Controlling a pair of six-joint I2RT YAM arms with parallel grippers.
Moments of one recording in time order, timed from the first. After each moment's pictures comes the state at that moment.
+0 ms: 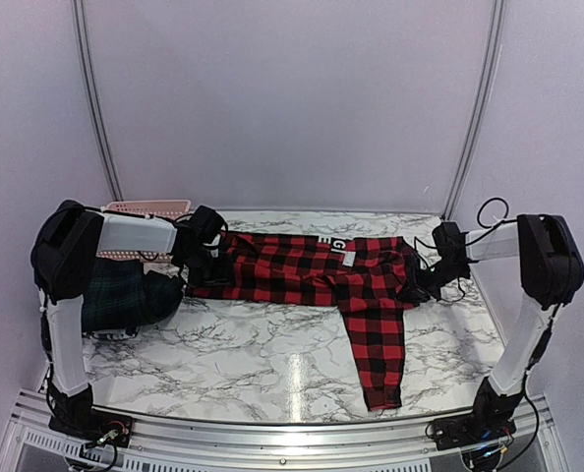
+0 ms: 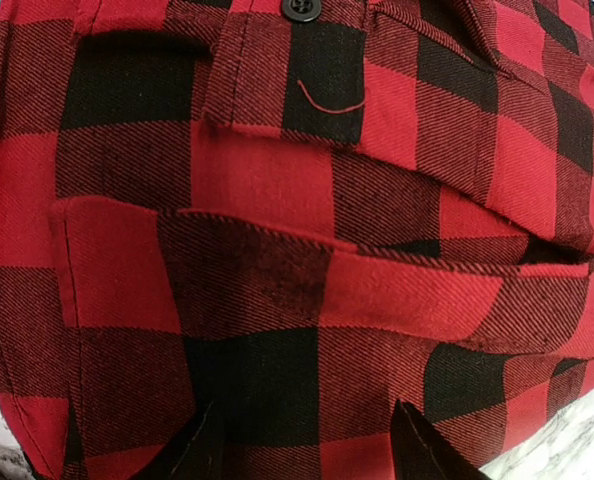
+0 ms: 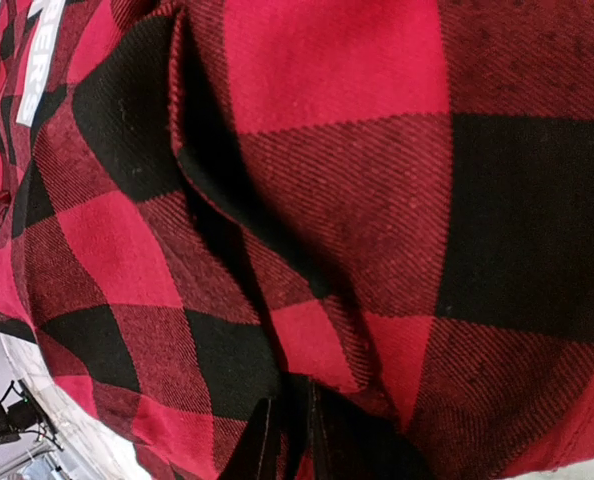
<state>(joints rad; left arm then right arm) -0.52 2.06 1.40 -0.48 0.07 -0.49 0.06 1.87 1.10 -0.53 -0.51 0.26</state>
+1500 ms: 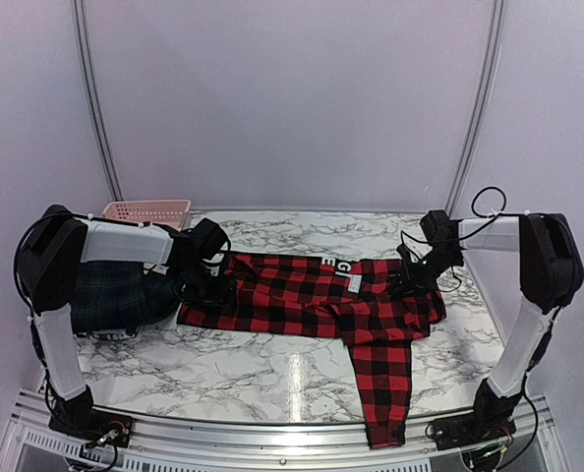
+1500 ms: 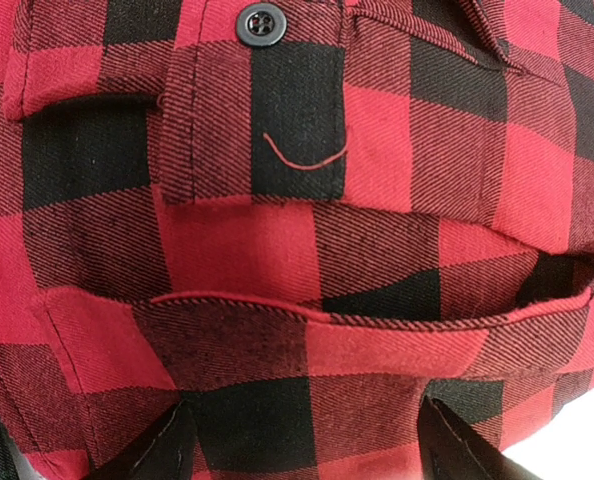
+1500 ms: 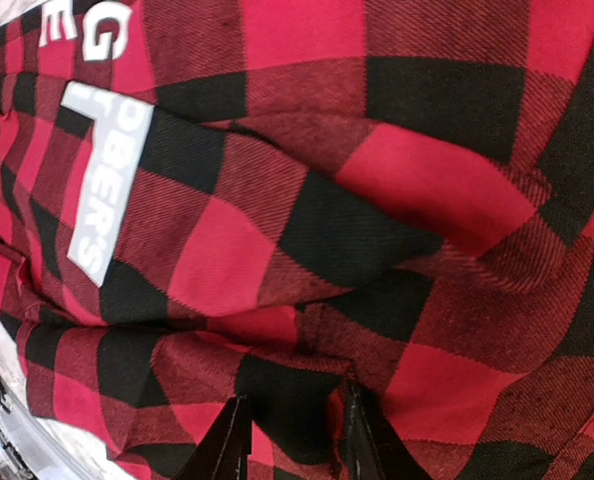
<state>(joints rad) -0.60 1.91 1.25 -0.58 0.09 -0.45 0.15 1.81 1.17 -0.68 -0.44 0.15</state>
